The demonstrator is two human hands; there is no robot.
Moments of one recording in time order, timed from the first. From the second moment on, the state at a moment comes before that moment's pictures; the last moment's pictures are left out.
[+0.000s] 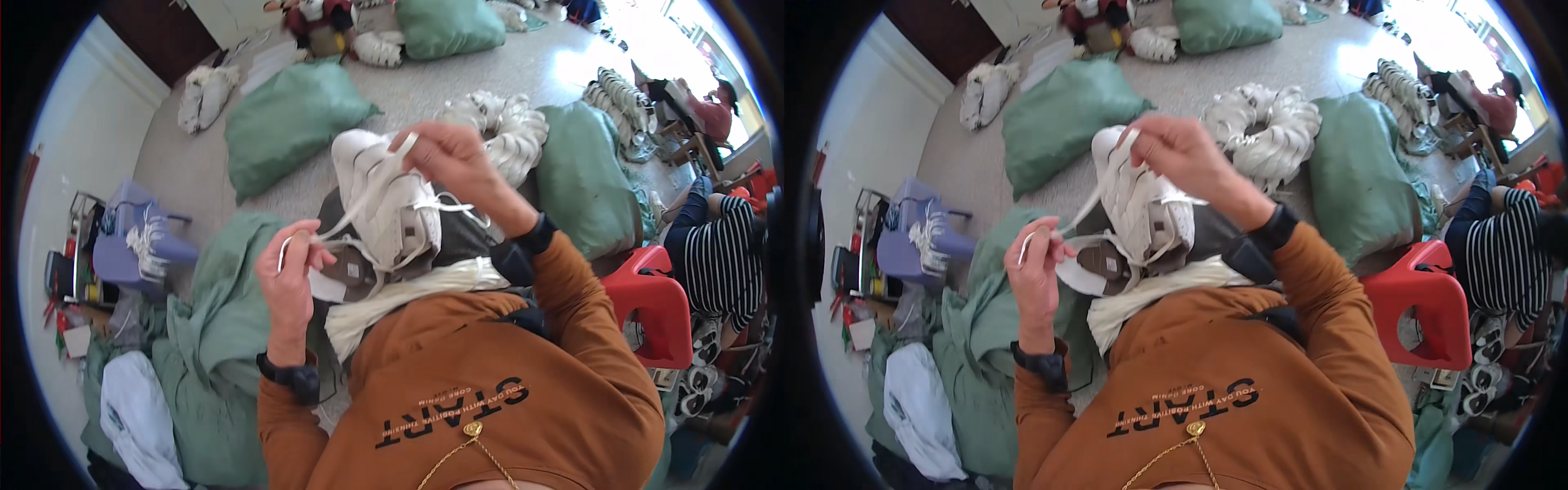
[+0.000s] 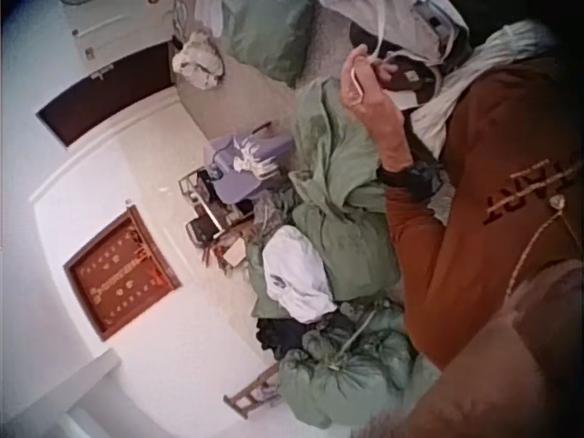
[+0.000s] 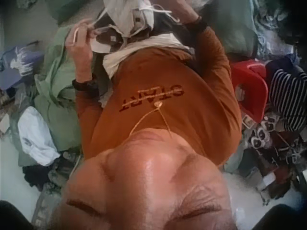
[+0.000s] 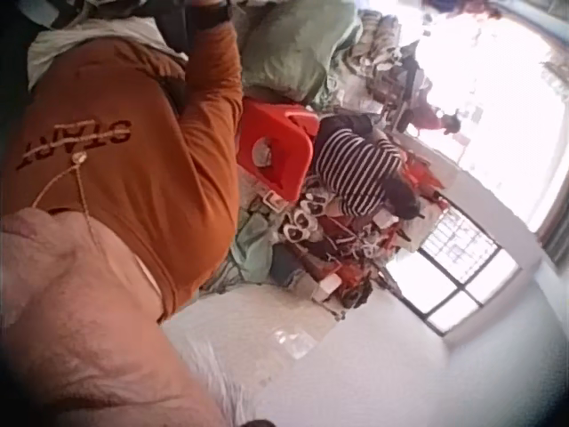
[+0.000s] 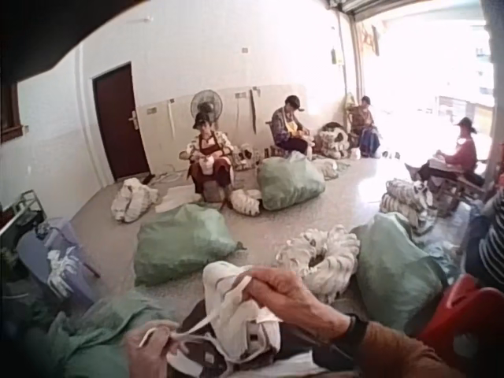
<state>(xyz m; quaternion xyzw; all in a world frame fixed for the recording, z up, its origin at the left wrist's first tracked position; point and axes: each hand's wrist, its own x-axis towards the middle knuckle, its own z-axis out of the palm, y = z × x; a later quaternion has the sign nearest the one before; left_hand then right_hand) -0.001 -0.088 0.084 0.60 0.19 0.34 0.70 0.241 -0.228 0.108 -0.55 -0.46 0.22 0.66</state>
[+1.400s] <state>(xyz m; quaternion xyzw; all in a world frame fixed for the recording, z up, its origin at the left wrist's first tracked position) 0.110 -0.096 -0.029 0.91 0.13 0.37 0.17 0.219 -0.268 -0.054 -0.76 -0.44 0.15 0.45</state>
